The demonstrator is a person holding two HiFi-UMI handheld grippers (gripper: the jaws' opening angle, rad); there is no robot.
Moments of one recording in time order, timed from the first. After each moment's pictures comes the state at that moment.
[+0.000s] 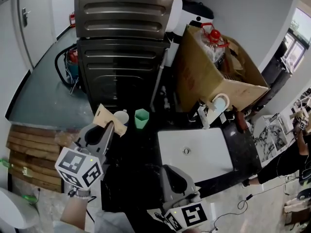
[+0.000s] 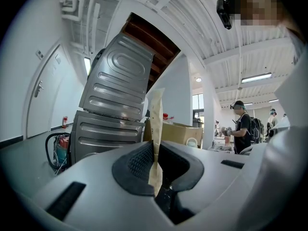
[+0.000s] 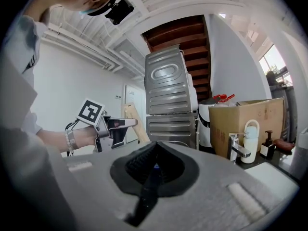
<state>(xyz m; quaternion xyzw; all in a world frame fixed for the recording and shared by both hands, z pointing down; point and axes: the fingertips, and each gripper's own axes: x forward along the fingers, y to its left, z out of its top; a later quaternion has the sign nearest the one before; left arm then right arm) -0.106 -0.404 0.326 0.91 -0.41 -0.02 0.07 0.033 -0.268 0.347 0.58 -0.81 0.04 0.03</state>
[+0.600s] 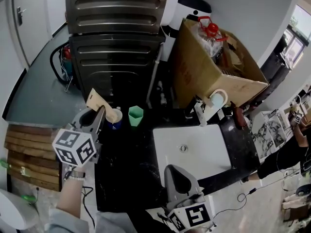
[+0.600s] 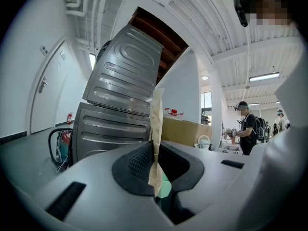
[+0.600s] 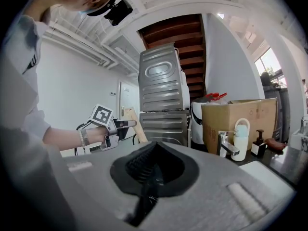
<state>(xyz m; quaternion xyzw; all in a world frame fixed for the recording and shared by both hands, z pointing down) -0.105 -0.475 0.359 0.90 -0.43 0.00 0.09 0.070 -0.269 0.358 0.60 -0.79 0.05 0.04</state>
